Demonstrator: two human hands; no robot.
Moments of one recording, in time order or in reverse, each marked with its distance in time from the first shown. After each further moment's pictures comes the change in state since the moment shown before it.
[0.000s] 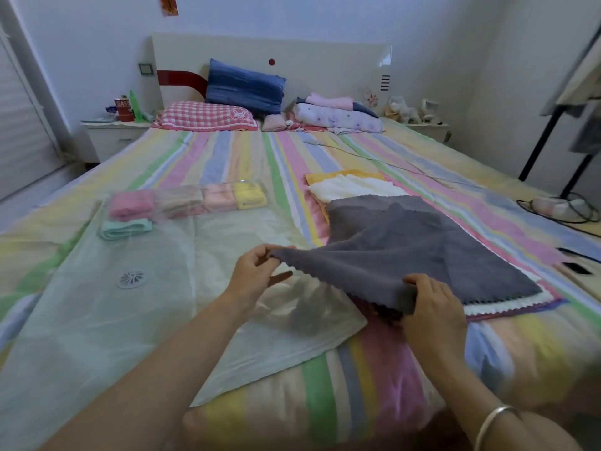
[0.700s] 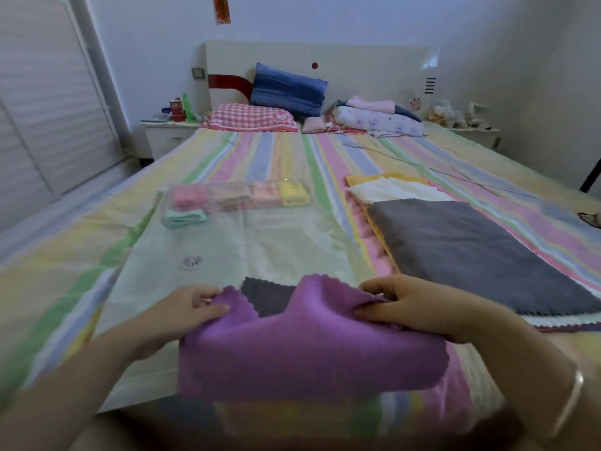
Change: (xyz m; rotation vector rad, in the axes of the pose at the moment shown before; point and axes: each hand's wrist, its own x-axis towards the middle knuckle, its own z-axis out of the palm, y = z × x) left_hand -0.097 0.036 -0.174 0.642 -0.160 -0.204; right_hand 0.019 -0.124 -0.079 0.584 -1.227 -0.196
